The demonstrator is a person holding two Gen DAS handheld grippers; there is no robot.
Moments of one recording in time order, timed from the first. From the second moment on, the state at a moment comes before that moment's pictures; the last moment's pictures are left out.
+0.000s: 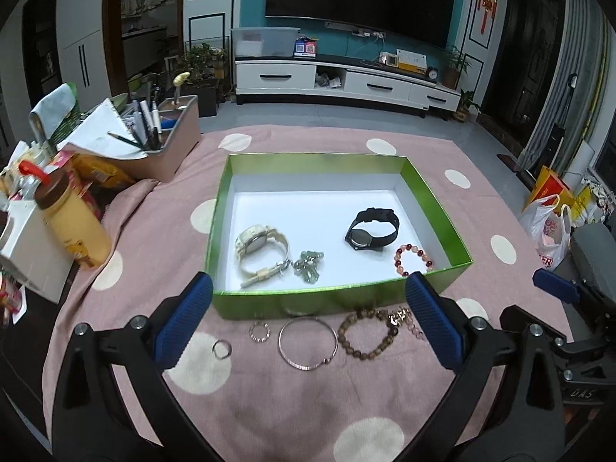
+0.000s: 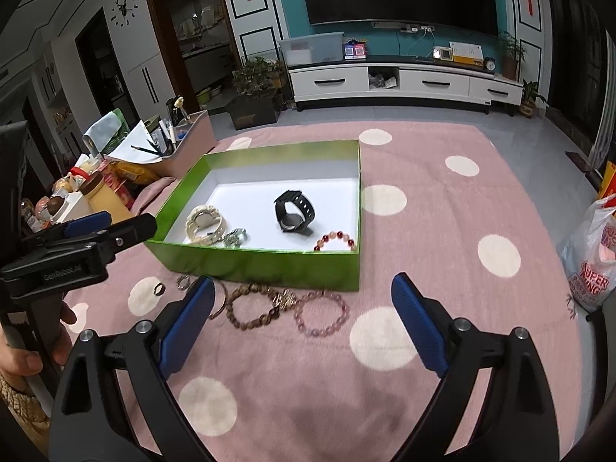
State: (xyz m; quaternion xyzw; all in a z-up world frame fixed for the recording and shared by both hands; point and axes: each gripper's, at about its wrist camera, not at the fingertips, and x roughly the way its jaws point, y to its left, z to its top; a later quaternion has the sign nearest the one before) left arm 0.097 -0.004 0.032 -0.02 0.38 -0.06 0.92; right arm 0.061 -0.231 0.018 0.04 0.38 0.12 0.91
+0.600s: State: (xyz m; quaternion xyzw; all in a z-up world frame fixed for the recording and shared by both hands) left arm 0.055 0.066 0.039 -0.11 0.36 -0.13 0.92; right arm 0.024 -0.254 0.029 0.06 0.30 0.16 0.94
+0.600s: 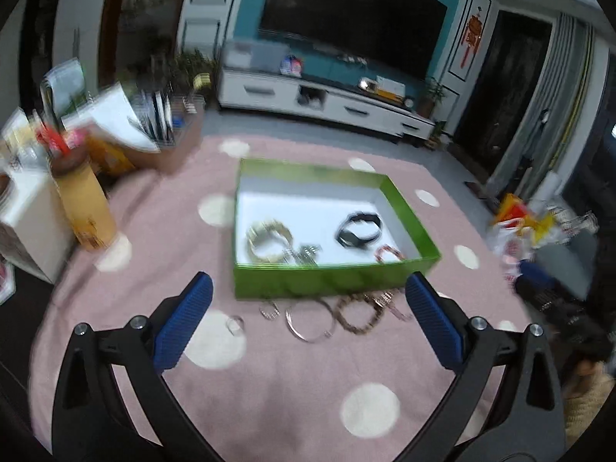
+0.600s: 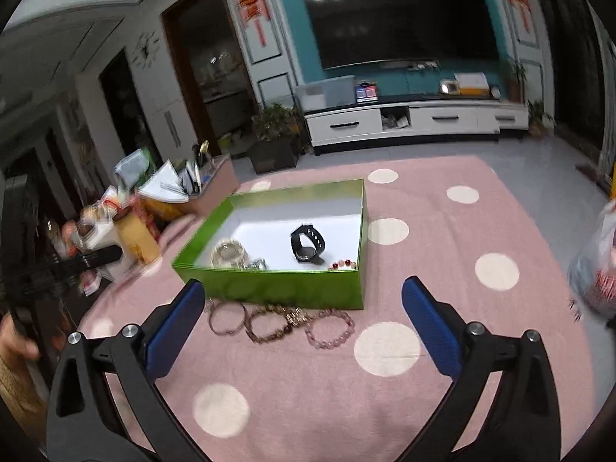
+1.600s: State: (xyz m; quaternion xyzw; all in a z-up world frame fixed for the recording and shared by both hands) left arm 0.078 0.092 -0.075 -0.08 0.44 -0.04 0.89; right arm 0.068 -0.196 -0.062 -0.01 0.40 0.17 0.90
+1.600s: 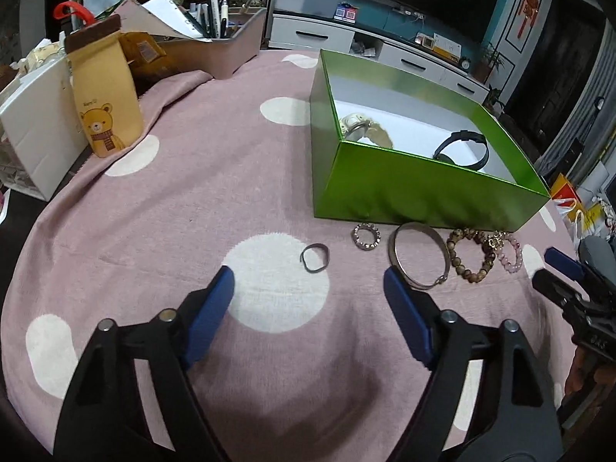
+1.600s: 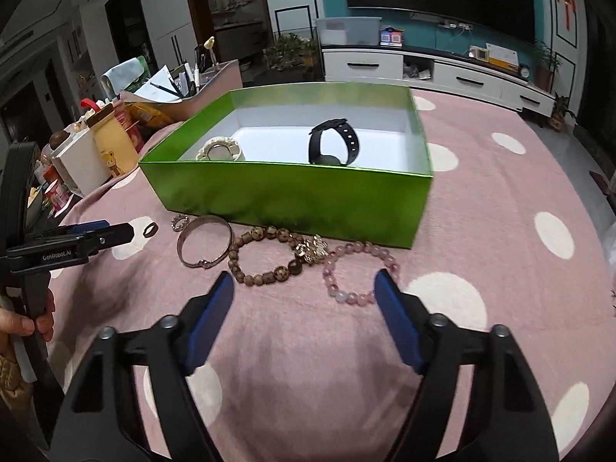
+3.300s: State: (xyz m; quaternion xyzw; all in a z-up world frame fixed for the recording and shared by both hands) left arm 0.089 0.069 -0.035 -0.06 0.41 -0.12 0.90; right arm 0.082 -0.200 -0.042 -0.01 0.37 0.20 0.91
